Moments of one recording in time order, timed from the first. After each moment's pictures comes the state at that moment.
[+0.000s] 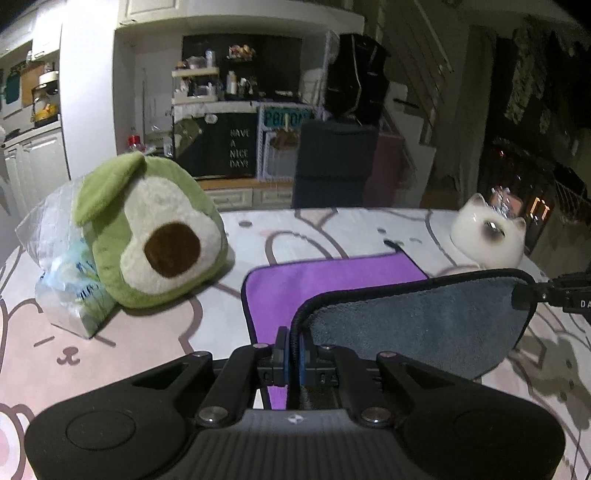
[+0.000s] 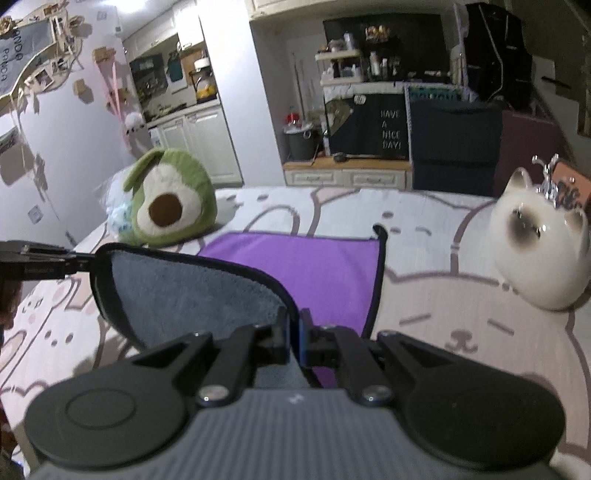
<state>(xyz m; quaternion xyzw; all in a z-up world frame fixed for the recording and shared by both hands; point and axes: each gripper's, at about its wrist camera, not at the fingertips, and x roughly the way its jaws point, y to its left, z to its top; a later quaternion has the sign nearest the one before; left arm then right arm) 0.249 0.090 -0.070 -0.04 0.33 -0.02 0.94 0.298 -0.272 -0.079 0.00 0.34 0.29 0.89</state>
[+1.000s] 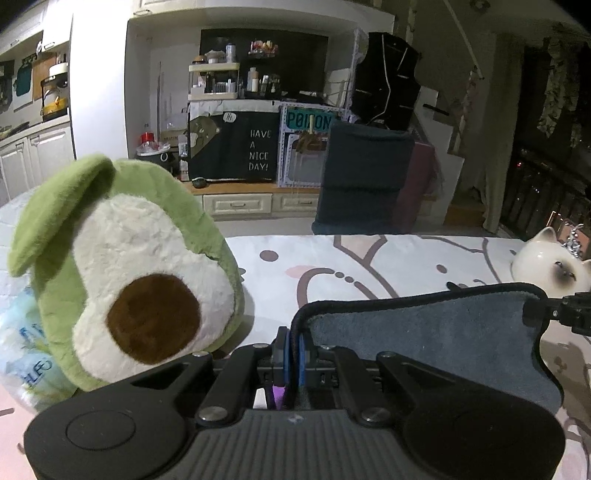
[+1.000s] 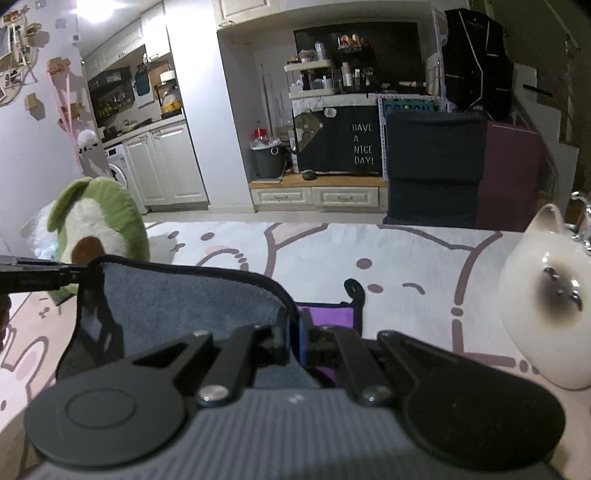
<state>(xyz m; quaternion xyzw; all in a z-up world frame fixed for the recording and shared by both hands) 0.386 0.118 -0.107 -0.04 0.33 0.00 0.94 0.426 -0.229 -0.114 0.00 0.33 0.24 0.91</state>
